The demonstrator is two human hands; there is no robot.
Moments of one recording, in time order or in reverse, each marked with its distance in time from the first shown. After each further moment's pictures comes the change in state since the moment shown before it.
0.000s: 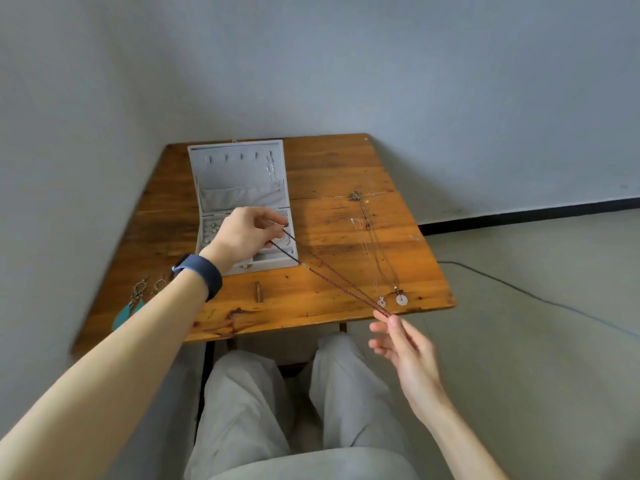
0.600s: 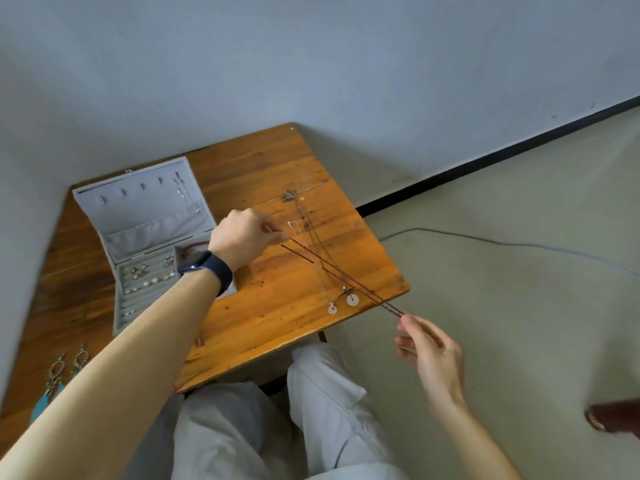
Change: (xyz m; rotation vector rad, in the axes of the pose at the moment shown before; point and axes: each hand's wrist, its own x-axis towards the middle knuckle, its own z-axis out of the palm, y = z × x) left_hand 0.074 0.056 0.102 0.597 -0.175 0.194; right_hand 0.019 0.013 -0.078 0.184 0.533 0.070
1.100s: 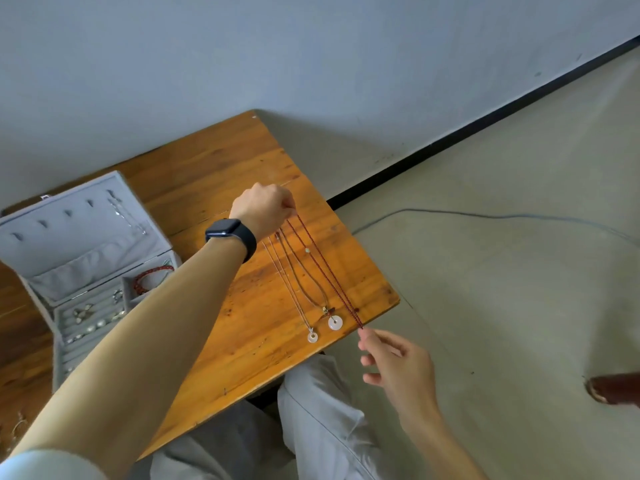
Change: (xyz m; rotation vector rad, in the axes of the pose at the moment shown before) left_hand 0.113 0.061 0.045 0.208 -0.061 0.177; right_hand 0.013 0.003 0.031 -0.190 -0.076 0.171
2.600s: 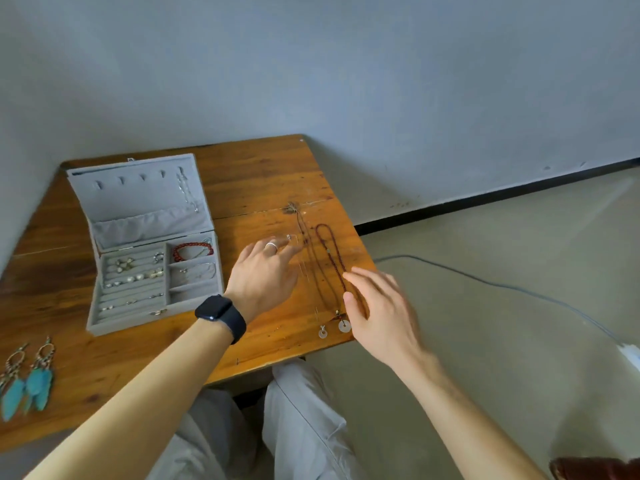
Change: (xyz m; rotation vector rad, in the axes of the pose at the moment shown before) left_hand -0.142 -0.017 0.022 -0.033 0.120 -0.036; right_hand 0.030 -0.075 0.025 -1.012 -0.077 -1.132
